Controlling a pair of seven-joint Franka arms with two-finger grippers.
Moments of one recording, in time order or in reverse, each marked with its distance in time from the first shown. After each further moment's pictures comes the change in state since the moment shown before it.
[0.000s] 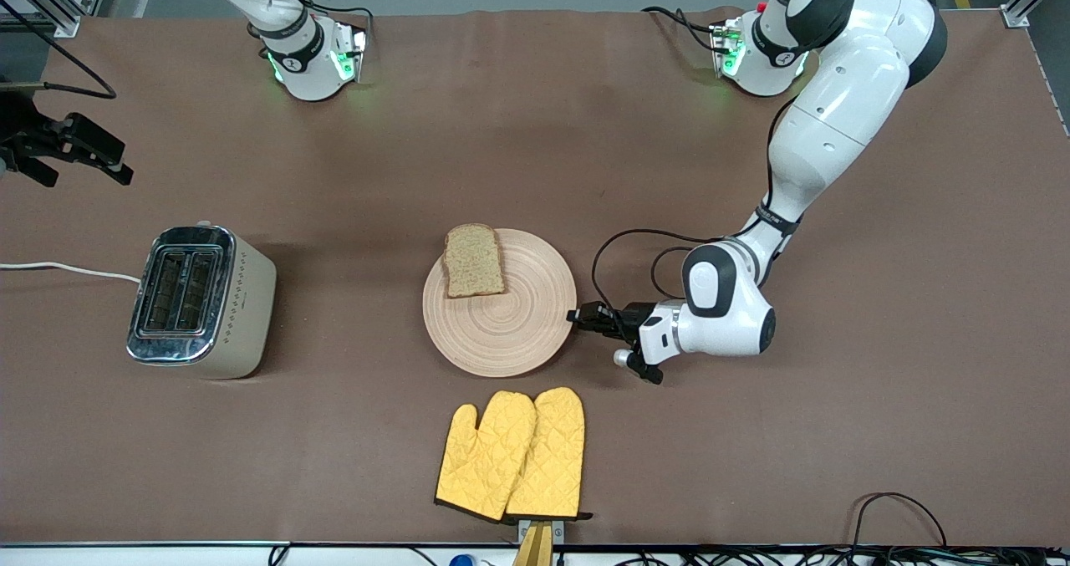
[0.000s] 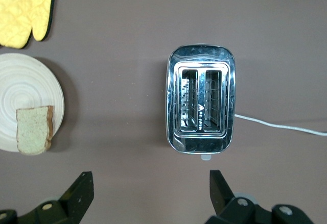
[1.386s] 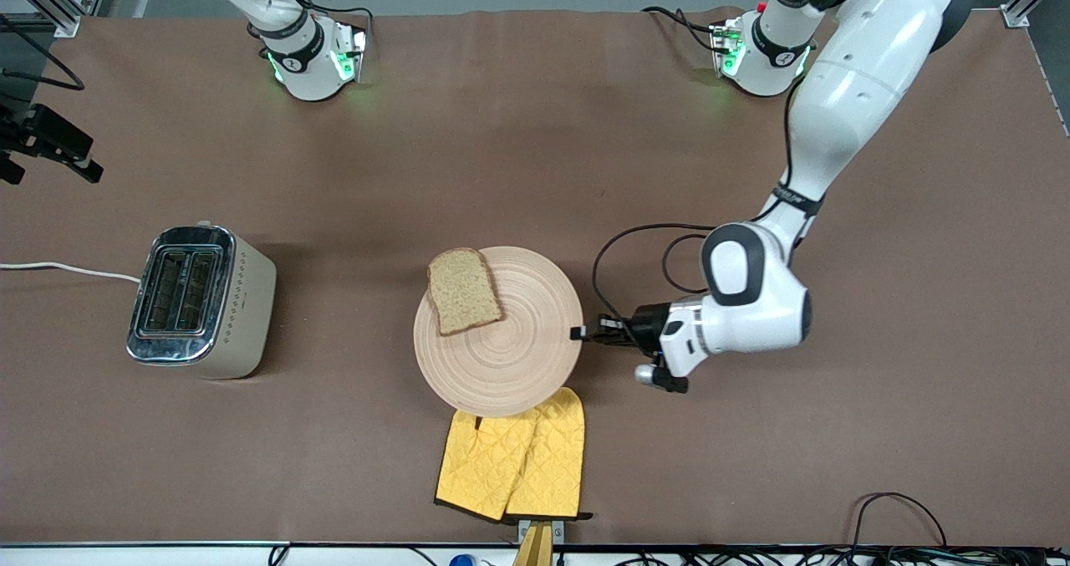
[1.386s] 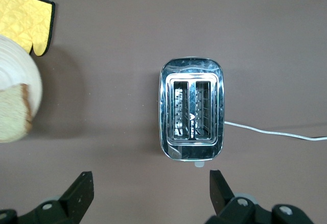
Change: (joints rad) left arm 0.039 -0.205 0.007 -0.020 -0.062 0.024 -0.254; right arm -0.026 0.029 -0.001 0.077 -0.002 -0.005 0.015
